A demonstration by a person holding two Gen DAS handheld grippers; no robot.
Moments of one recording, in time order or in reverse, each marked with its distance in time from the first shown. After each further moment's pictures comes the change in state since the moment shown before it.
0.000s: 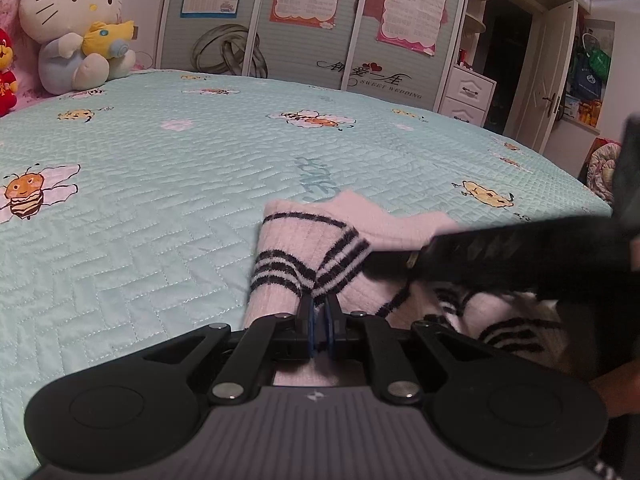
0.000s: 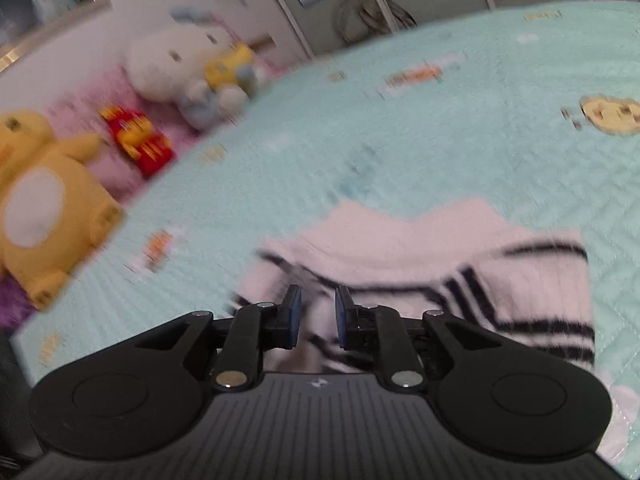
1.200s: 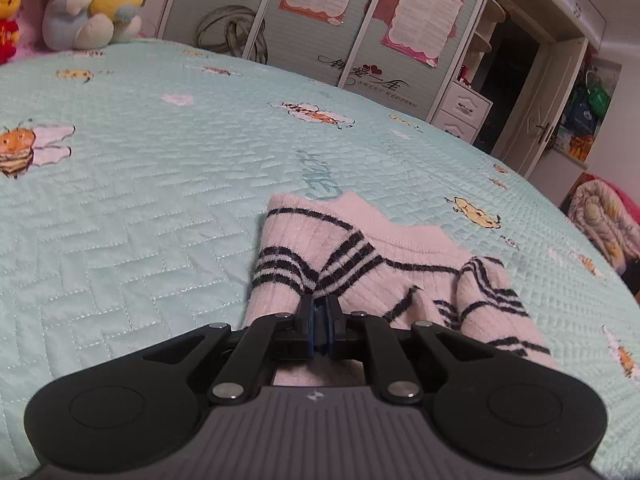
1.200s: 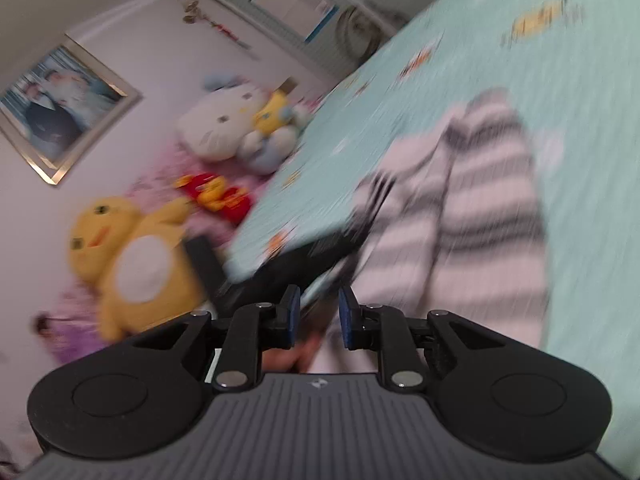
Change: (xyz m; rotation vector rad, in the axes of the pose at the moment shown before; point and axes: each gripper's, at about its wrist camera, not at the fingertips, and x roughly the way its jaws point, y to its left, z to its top) left arm 0.004 0.024 0.002 -0.140 0.023 -0.099; right arm -0.151 0.014 -0.114 0.322 -0.095 0.277
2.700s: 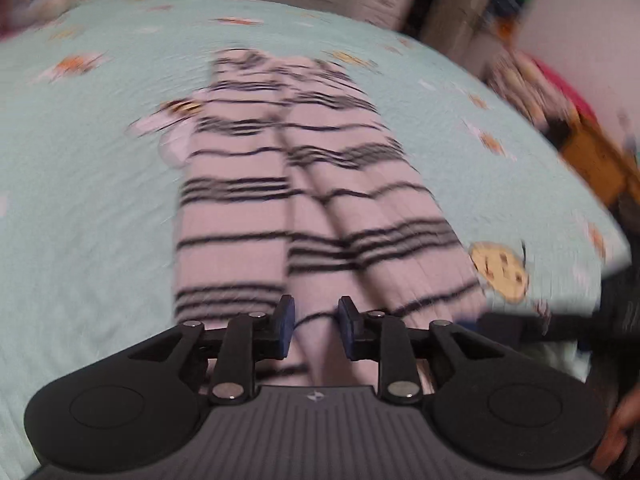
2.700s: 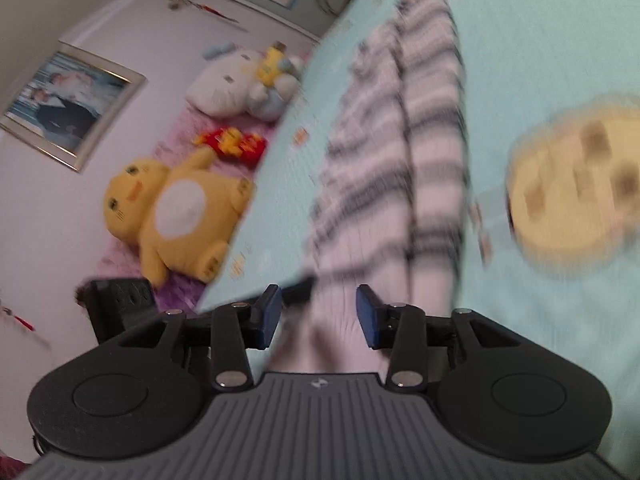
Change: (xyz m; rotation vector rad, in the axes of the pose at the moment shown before) left arm -0.260 -0.023 -0.148 0.120 0.299 -0.133; right arm -0.139 0.050 -0.186 0.155 0.072 0.002
